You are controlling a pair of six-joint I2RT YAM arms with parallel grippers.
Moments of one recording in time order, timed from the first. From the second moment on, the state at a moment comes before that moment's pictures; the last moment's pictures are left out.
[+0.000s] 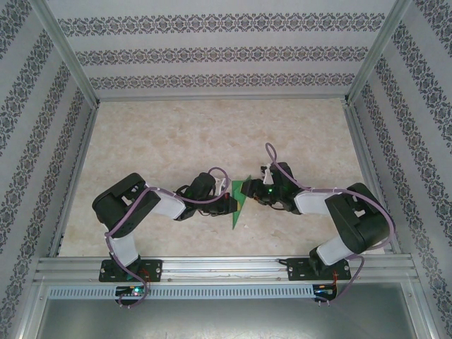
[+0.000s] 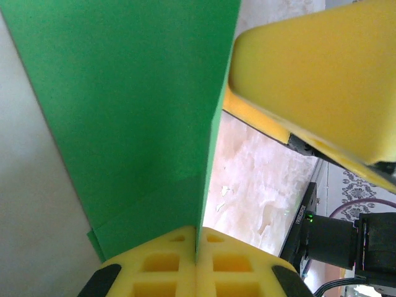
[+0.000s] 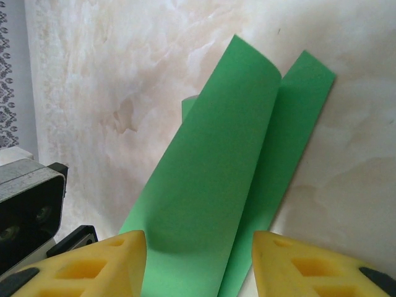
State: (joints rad) left arm -0.74 1.81 0.63 0.54 0.56 -0.95; right arm 0.45 1.54 0.47 0.31 -0.52 0.88
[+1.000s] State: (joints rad) left arm -0.74 1.81 0.63 0.55 0.56 -0.97; right arm 0.48 1.59 0.53 0.22 -0.49 0.89
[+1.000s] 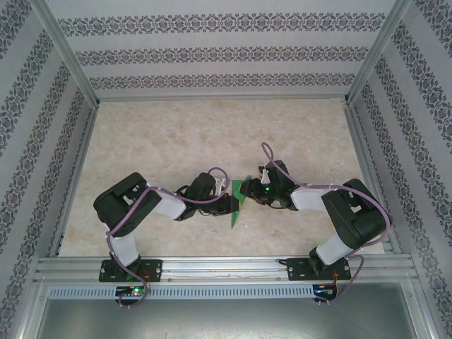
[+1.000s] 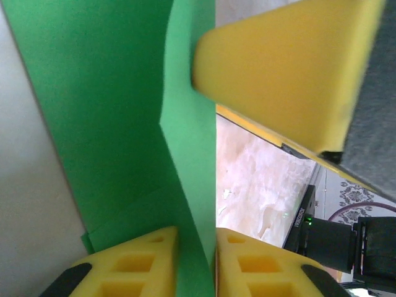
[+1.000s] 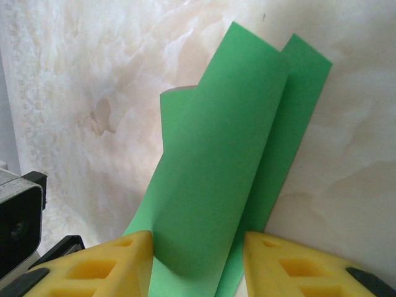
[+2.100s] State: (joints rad) left arm -0.68 1.74 0.69 0.36 0.53 -0.87; right arm 0.48 1.60 0.56 0.17 -0.49 0.88
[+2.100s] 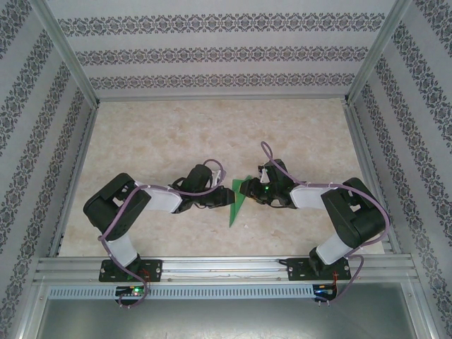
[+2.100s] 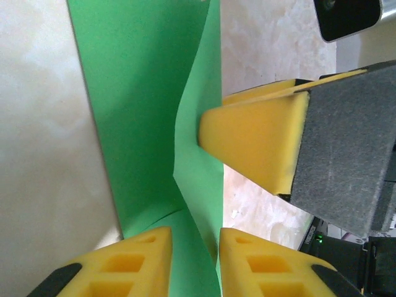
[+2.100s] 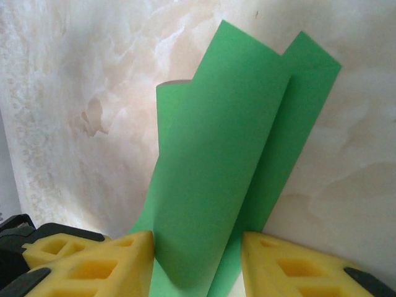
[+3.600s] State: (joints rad) left arm -0.64 1.84 0.75 0.32 0.56 -0.82; right arm 0.49 1.60 0.60 0.08 -0.46 0.83
